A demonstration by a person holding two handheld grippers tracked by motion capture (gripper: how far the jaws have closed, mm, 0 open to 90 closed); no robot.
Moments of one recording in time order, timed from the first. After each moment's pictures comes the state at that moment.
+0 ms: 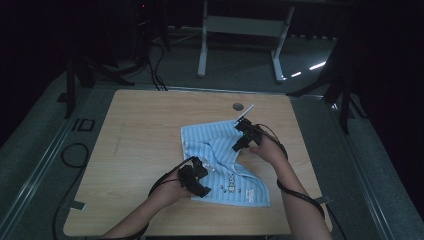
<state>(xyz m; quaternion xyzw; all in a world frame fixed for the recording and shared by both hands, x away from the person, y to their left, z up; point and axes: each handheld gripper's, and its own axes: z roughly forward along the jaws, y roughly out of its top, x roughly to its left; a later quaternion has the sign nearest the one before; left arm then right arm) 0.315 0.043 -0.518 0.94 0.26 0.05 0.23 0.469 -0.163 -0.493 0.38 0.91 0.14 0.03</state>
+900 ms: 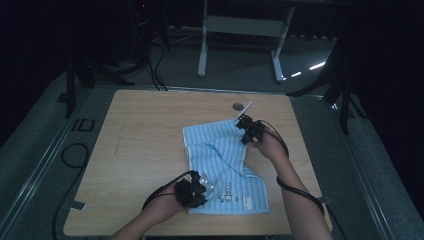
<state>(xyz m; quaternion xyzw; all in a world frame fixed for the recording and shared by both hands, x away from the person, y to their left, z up) 0.267 0.048 -0.507 0.95 0.21 0.01 0.23 0.474 -0.165 -0.481 0.36 0.92 0.10 0.09</state>
